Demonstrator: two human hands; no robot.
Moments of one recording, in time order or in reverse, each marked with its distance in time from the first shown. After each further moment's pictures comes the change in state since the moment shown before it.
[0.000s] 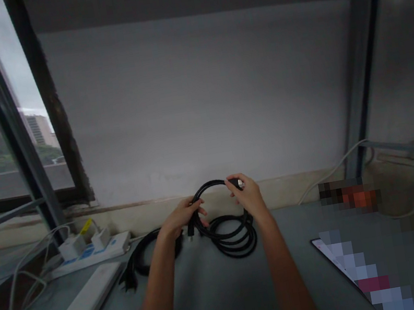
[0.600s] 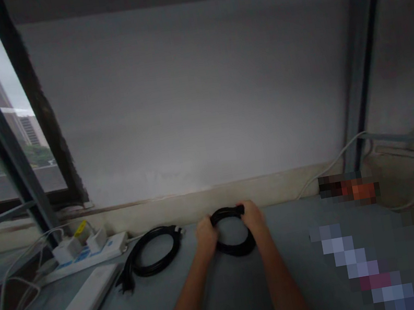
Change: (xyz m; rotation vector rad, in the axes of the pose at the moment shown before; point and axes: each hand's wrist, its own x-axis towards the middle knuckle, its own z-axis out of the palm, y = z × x) left_hand 0.048 -0.093 0.066 0.683 0.455 -0.064; right_hand -0.006 0.129 0.011 -0.685 -0.116 0.118
